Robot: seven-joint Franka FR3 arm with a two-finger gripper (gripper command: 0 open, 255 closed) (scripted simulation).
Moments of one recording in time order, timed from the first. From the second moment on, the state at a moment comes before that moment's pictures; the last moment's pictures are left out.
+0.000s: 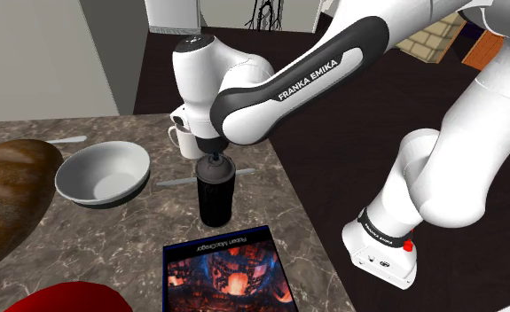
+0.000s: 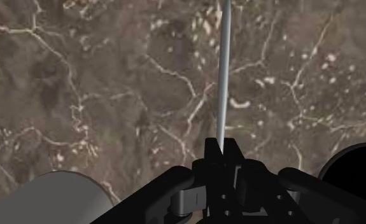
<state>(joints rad) 0.34 0.00 0.18 -2.29 -0.11 2.18 -0.34</state>
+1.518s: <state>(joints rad) 0.34 -0.12 0.18 -2.15 -0.07 1.92 -0.38</state>
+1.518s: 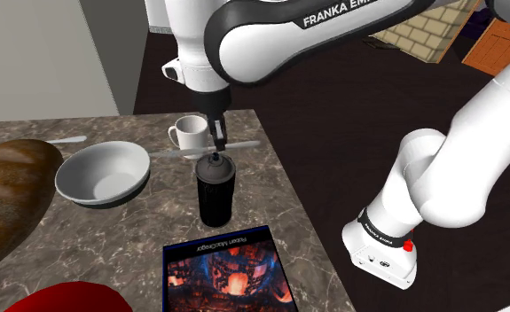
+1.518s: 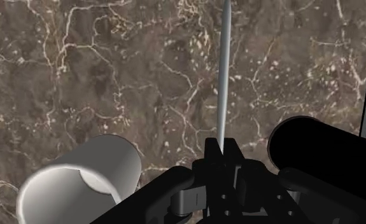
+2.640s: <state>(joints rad) 0.41 0.03 0.26 -1.84 -0.08 1.75 -0.24</state>
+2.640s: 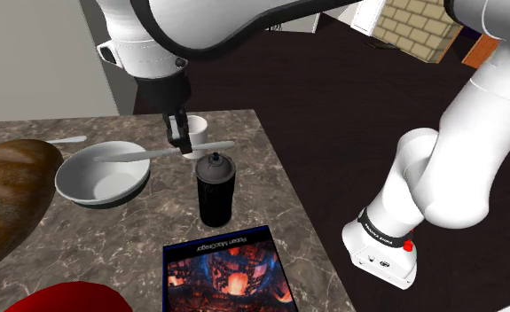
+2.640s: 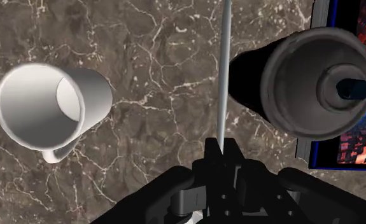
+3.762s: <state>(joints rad) 0.68 0.59 0.34 -1.07 -0.22 1.50 0.04</state>
